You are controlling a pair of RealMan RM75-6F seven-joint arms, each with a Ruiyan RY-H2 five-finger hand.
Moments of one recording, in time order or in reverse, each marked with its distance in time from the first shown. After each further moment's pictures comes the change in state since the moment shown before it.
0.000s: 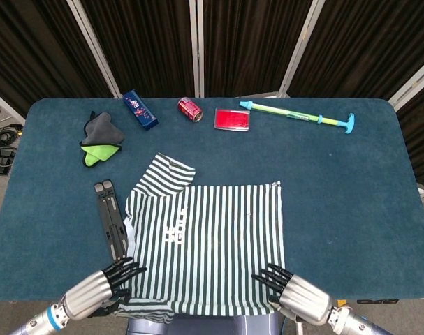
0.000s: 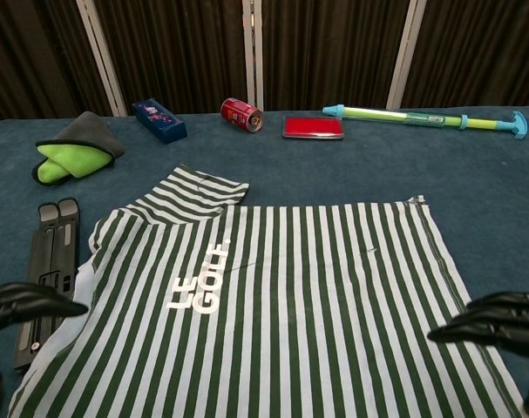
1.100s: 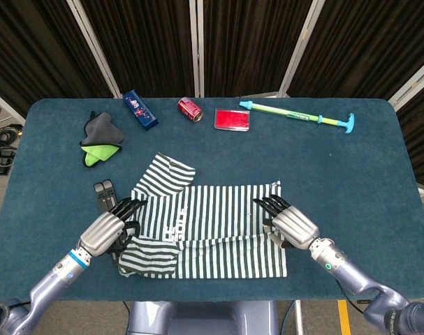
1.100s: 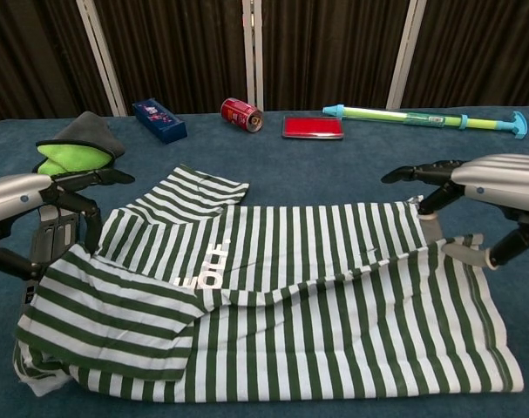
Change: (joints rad) left arm -0.172 0.054 -0.289 -0.236 -0.389 -0.391 0.070; right arm 0.168 -0.115 0.302 0.132 0.397 -0.248 0.111
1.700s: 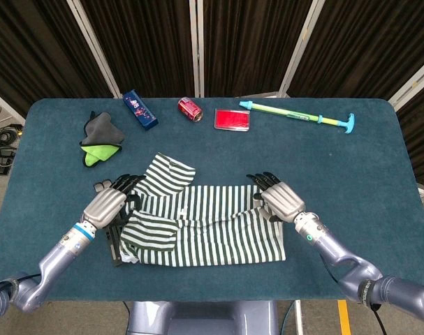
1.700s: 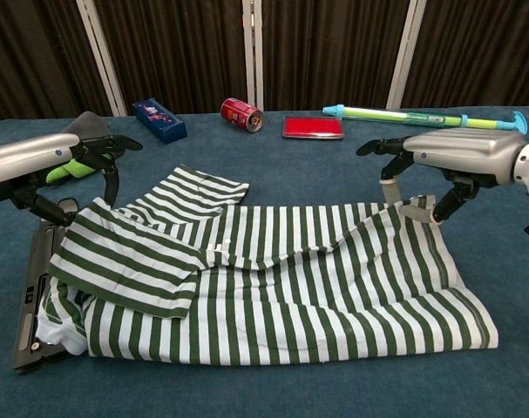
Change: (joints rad) left arm -0.105 -0.005 -0.115 0.063 -0.139 -0.162 -0.029; right arm 0.119 -0.101 0.116 0.123 0.172 -0.166 -0.031
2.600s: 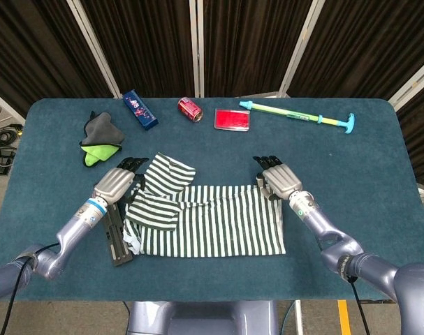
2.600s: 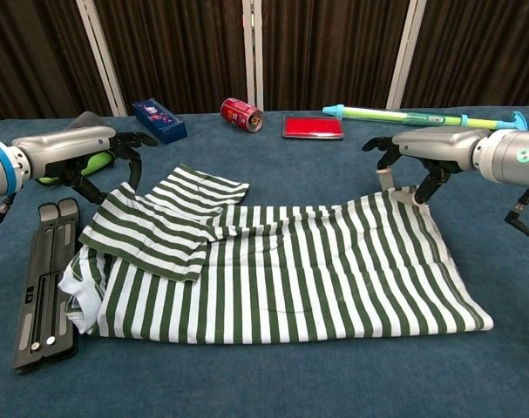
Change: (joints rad) left arm -0.142 -0.093 -0.076 0.201 -0.141 -0.222 0.016; right arm 0.114 -0.166 0.036 0.345 0.116 -0.157 0.081
